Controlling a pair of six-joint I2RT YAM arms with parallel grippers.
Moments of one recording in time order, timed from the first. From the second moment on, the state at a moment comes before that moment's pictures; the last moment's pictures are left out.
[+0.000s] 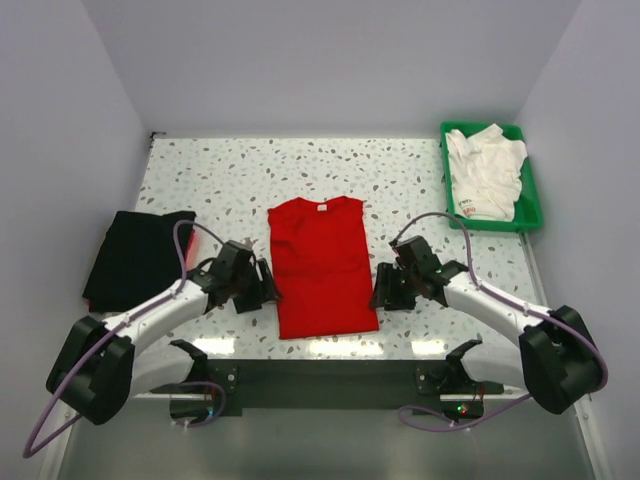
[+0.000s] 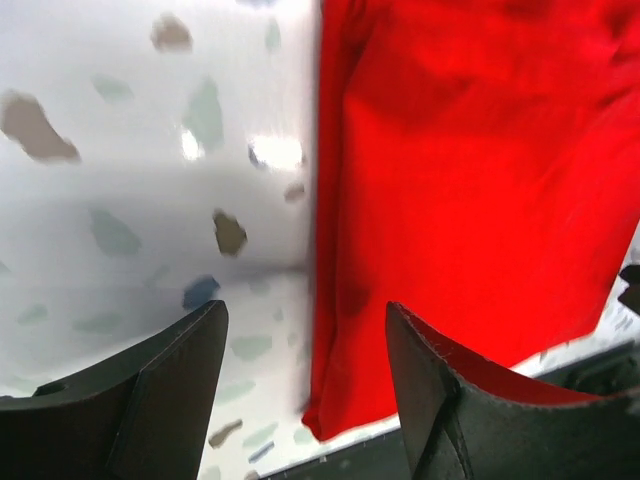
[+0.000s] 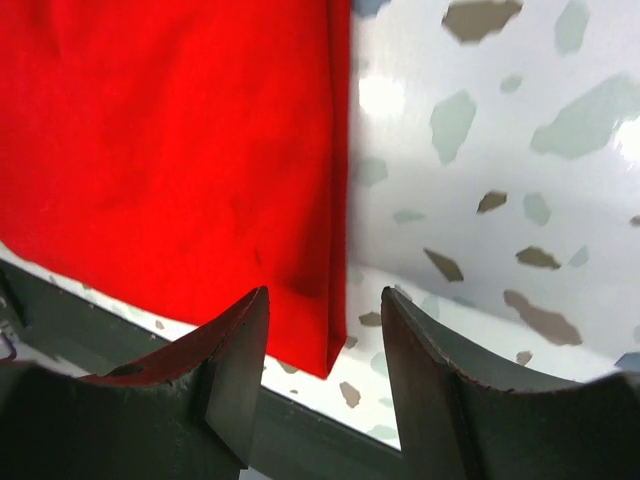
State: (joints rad) left arm -0.48 1.15 0.50 -0.37 0.13 -0.84; right arm 0.52 1.22 0.58 -0.44 -0.23 0.62
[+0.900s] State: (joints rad) left arm -0.78 1.00 0.34 -0.39 0.19 -1.15; right arm 0.55 1.11 0.39 -0.37 -0.36 0.78
